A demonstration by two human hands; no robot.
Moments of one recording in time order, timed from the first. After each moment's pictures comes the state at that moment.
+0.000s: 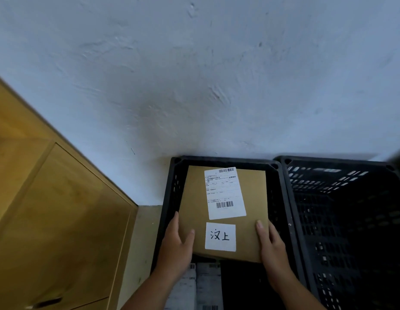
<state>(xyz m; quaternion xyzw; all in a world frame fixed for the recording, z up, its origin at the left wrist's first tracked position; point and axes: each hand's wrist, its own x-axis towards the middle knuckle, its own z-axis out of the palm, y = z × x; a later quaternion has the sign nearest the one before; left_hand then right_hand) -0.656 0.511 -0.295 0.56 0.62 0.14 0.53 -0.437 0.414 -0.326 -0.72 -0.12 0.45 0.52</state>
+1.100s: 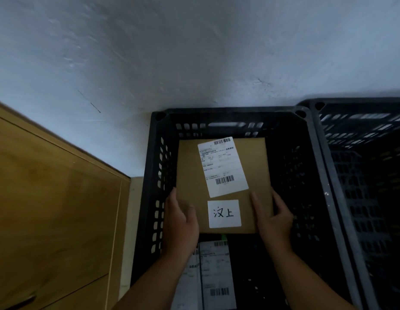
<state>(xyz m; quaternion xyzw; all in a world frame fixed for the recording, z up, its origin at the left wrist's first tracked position) -0.629 0.522 -0.400 0.55 0.68 0.16 0.45 -0.445 0.436 -0.449 -0.75 -0.12 0.31 0.57</state>
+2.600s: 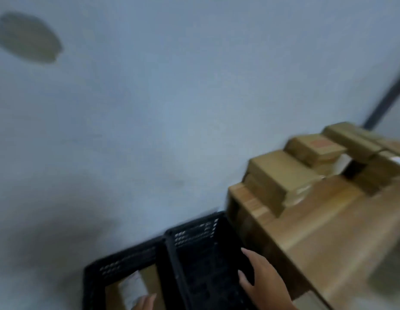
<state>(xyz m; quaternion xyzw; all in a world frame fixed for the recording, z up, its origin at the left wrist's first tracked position) -0.553 0.411 -0.018 0.87 0.38 0.03 0.31 -0.335 0.204 0.046 -0.92 -0.34 0.09 0.19</state>
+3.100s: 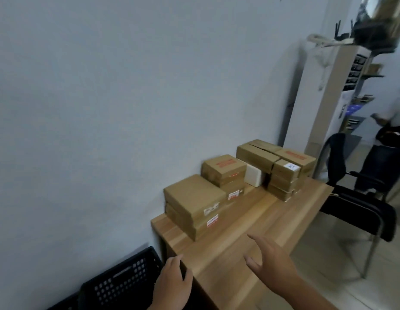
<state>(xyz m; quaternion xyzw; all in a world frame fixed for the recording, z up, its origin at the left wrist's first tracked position) -0.253 0.155 0.094 0.89 0.30 0.05 0.35 -0.130 -0.089 0.146 -0.93 -0.28 -0.04 0.24</state>
